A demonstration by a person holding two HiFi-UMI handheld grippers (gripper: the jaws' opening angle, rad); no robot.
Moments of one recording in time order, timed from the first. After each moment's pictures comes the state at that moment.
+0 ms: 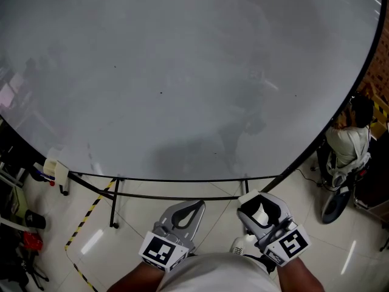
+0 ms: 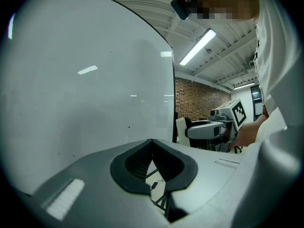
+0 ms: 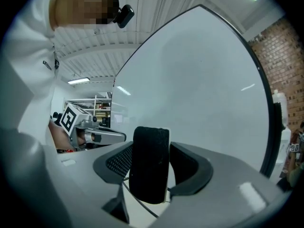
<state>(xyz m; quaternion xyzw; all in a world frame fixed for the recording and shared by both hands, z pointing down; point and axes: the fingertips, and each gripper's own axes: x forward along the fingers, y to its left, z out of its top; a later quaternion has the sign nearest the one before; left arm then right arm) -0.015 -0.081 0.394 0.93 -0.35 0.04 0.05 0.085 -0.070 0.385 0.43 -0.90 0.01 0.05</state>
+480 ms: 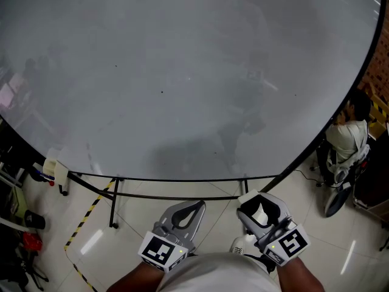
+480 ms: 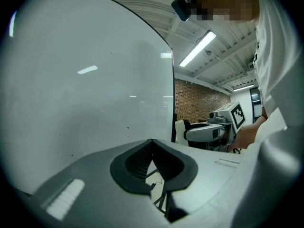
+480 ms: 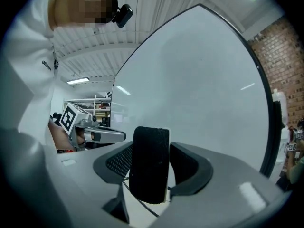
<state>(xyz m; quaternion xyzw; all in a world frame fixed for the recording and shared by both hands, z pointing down) -0.016 -0.079 0.394 0.94 -0.35 0.03 0.06 0.084 -0.070 0.389 0.43 -0.90 0.02 0.05</state>
